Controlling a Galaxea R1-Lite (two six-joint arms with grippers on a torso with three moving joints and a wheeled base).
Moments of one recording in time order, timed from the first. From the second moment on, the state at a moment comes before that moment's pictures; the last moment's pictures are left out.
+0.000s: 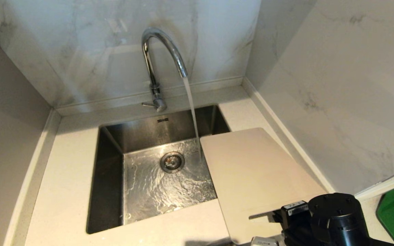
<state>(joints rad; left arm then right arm) 0.00 0.00 0.00 0.00 0.00 -0.01 0.58 1.51 -0.27 -0.68 -0.34 -1.43</state>
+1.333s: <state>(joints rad) 0.00 0.00 0.00 0.00 0.00 -0.01 0.58 1.26 -0.28 -0.68 -0.33 -1.62</state>
